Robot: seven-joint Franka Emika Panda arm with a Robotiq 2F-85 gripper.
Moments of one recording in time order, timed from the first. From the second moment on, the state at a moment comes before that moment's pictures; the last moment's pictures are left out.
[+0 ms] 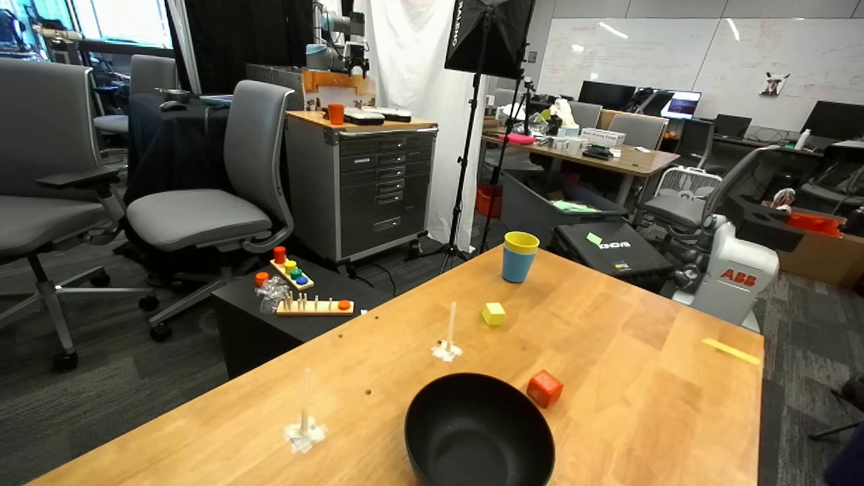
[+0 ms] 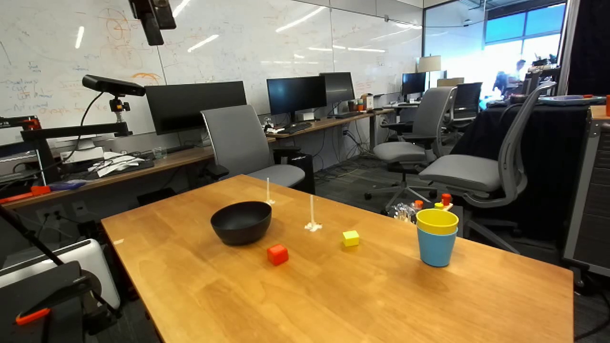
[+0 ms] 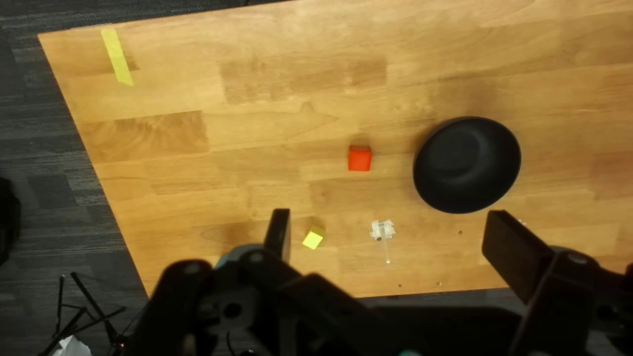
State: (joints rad) arm -0.02 -0.57 0.00 -2.33 -0.05 1.87 0.03
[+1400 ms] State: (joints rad) arm -0.03 -0.49 0.00 -2.35 -0.07 1.97 0.08
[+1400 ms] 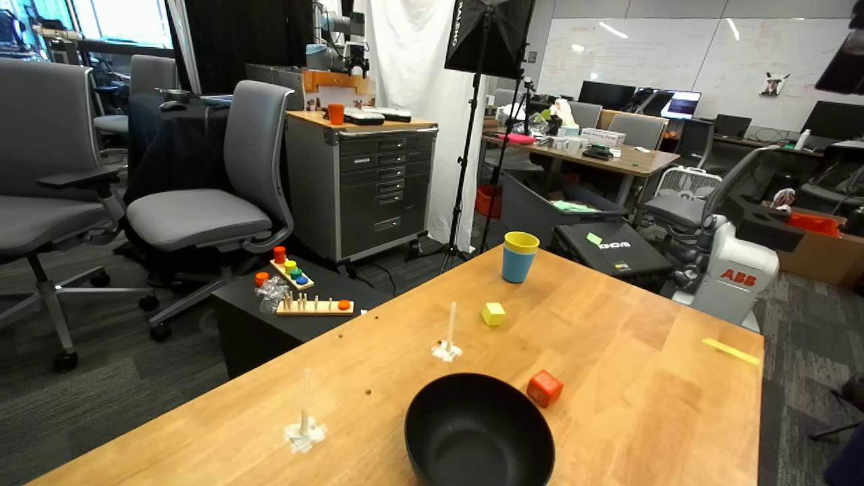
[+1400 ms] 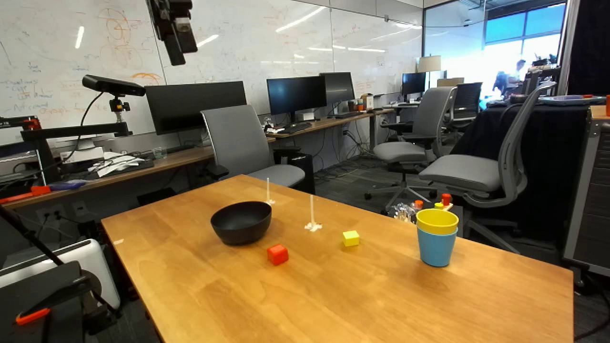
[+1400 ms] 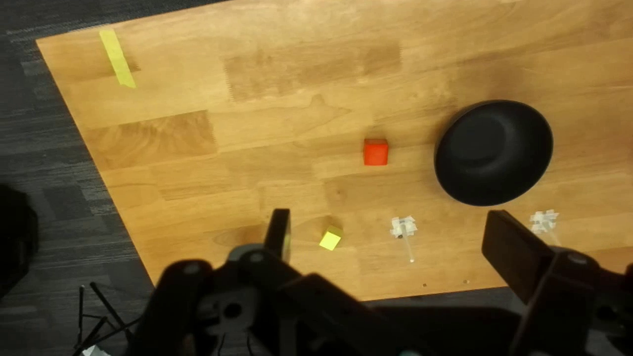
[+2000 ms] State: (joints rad) arm -0.06 -0.31 0.00 -2.40 -0.10 2.19 0.11
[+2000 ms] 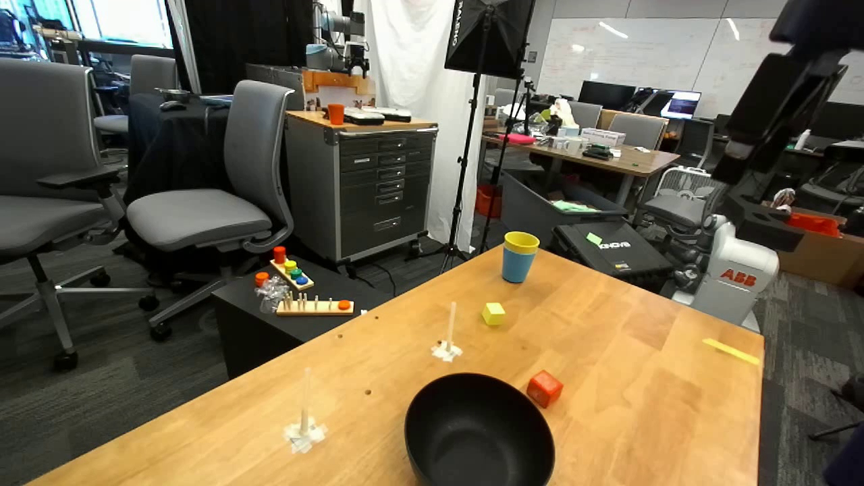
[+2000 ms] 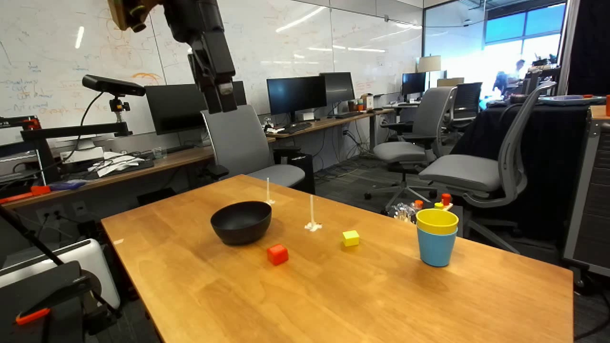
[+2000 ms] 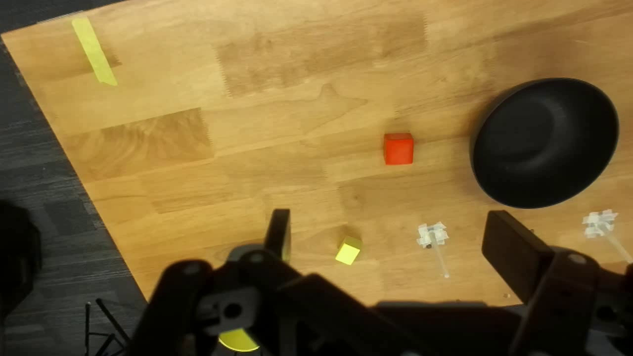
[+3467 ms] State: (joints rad) arm -0.01 0.19 0.00 -2.38 -0.17 2.63 0.19
